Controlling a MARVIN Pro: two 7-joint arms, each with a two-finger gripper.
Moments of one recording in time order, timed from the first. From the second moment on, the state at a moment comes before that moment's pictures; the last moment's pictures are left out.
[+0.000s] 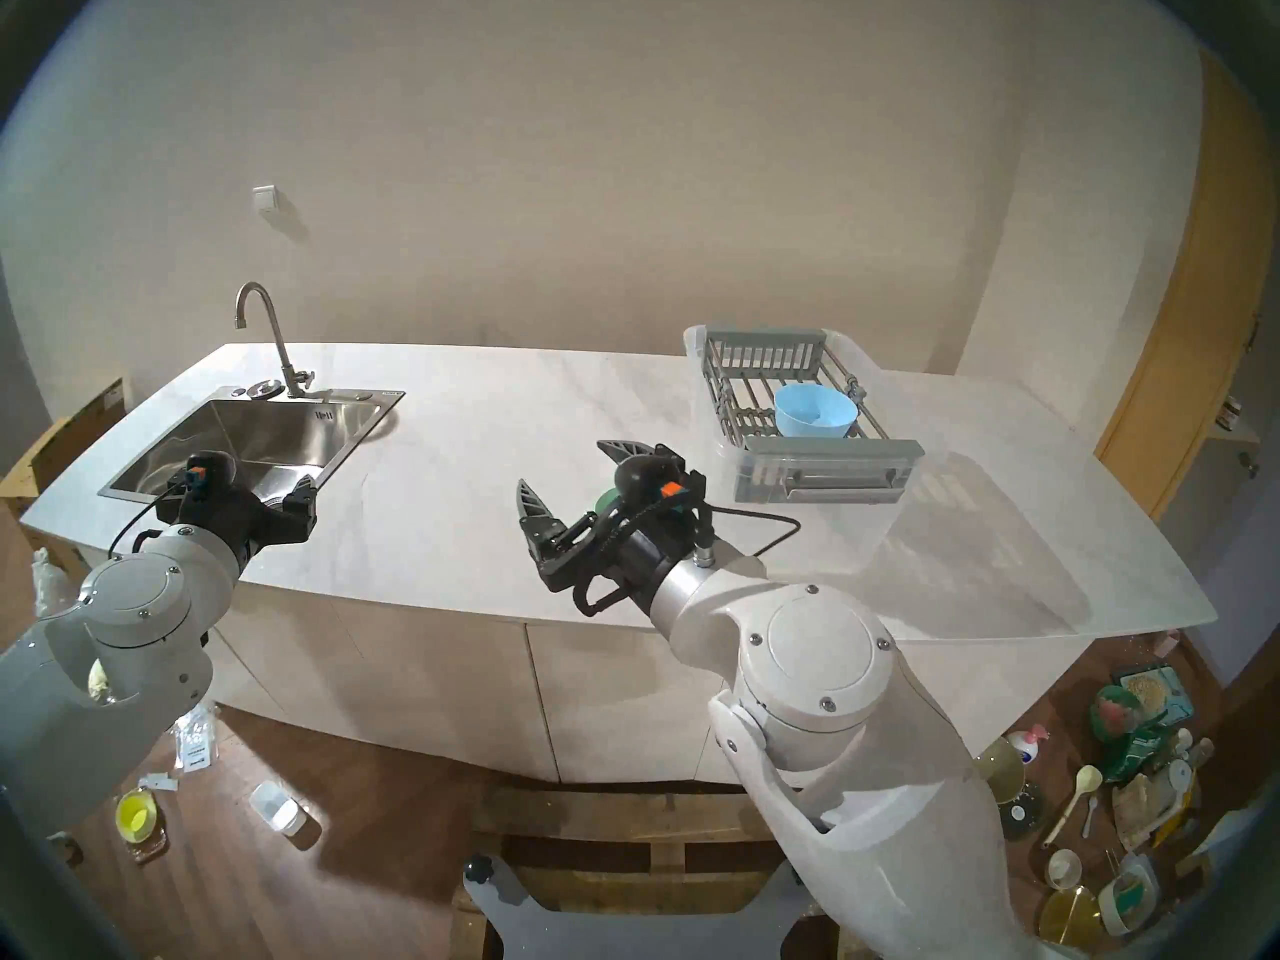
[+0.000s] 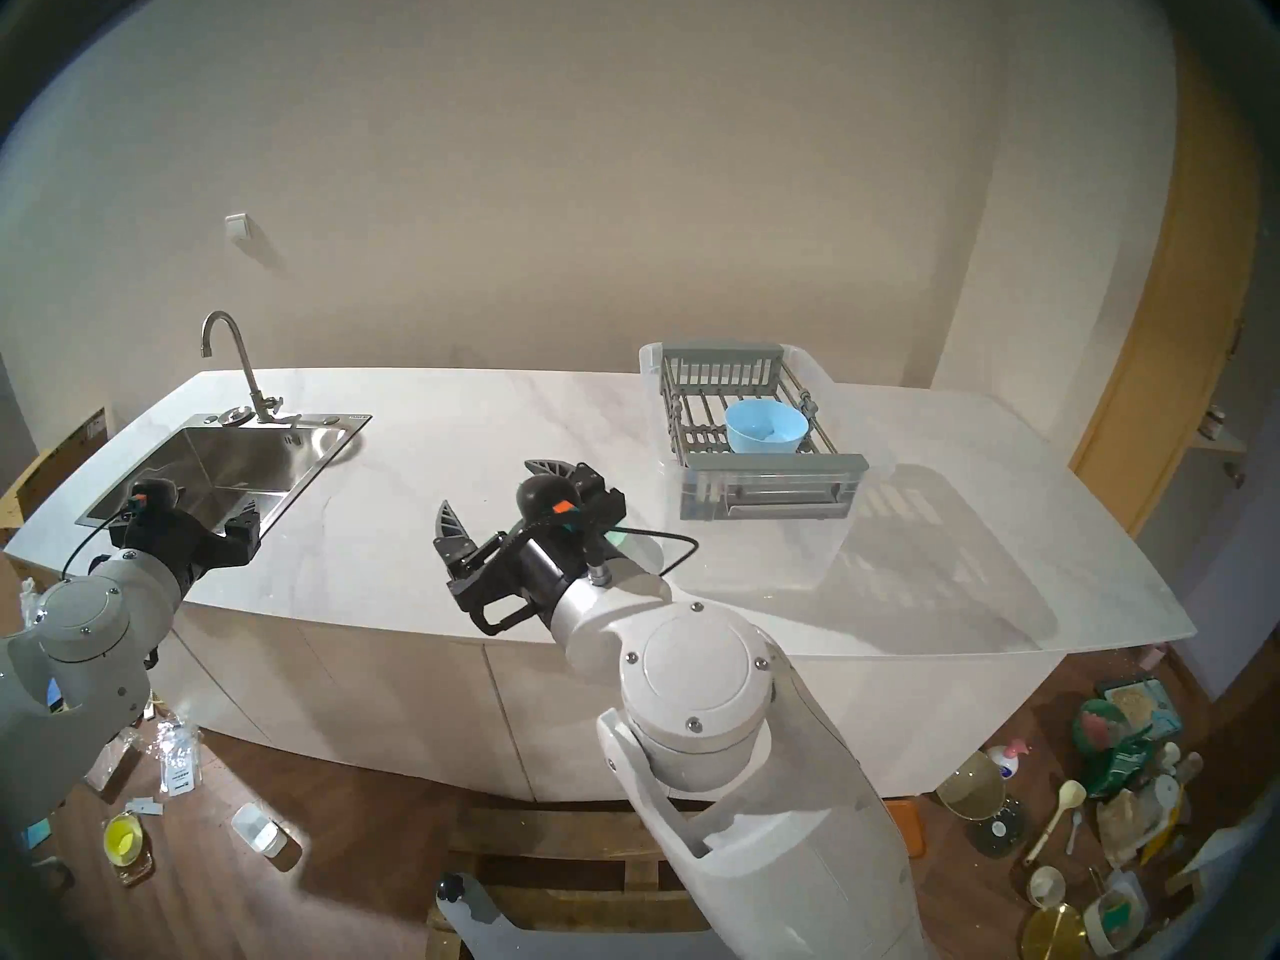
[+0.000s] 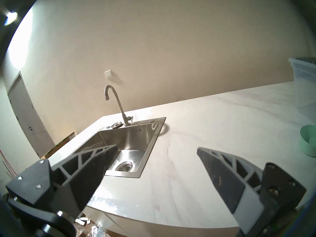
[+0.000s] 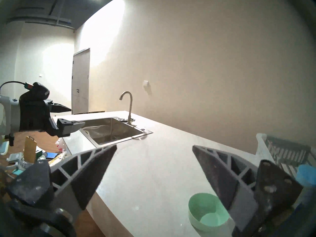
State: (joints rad) left arm 2.22 -0.47 -1.94 -2.15 -0.89 0.20 0.58; right arm -1.52 -1.41 0.99 -2.20 -0.02 0.50 0.12
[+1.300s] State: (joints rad) left arm 2.22 -0.47 -1.94 -2.15 -0.89 0.20 0.58; right arm -0.87 -1.23 0.85 -1.90 -0.08 0.41 0.51
